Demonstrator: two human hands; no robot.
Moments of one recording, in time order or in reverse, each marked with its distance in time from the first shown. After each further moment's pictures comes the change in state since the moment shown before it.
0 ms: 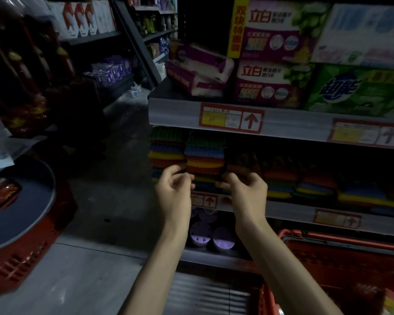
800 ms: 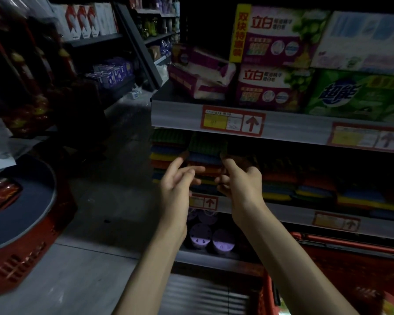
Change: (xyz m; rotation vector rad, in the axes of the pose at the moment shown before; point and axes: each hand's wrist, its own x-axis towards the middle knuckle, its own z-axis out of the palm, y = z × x) left_hand 0.002 0.010 -0.004 -0.097 -0.176 -0.010; right_hand 0.003 -0.032 0.013 0.124 -0.107 0.106
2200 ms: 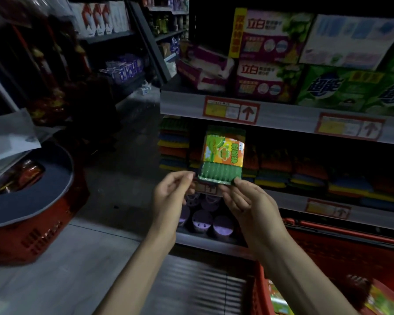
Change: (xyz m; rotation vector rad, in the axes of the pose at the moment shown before) left_hand -0.052 -0.007 -0.032 0.055 0.021 -0.006; right_hand -0.072 0.012 -0.057 0.381 -0.096 0.228
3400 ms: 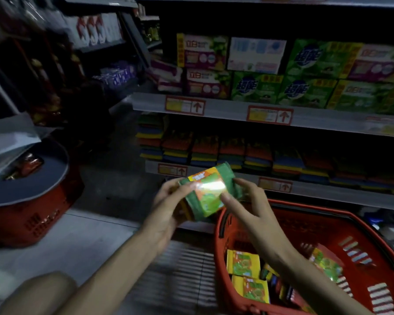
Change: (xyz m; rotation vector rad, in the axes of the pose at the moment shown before) left_hand -0.129 0.029 0.050 -0.223 -0.202 -0.327; right_hand -0.114 -0.066 -0.115 -0.997 -0.241 -0.384
